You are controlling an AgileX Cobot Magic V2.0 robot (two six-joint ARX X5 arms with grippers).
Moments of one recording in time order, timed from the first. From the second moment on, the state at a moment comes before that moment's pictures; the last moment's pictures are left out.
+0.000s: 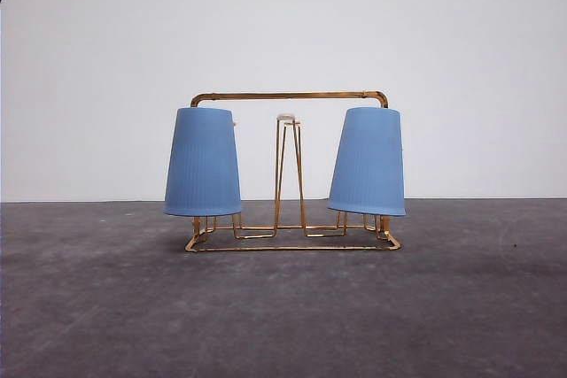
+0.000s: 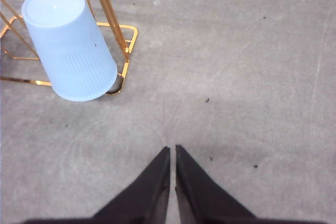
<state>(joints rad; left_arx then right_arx) -0.19 1.13 1.03 -0.82 -0.02 -0.07 0.21 0.82 0.78 -0.60 -0.05 0.11</state>
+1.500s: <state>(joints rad) -0.01 0.00 0.03 -0.18 -0.03 -0.12 0.21 0.82 0.78 -0.50 -0.05 0.11</state>
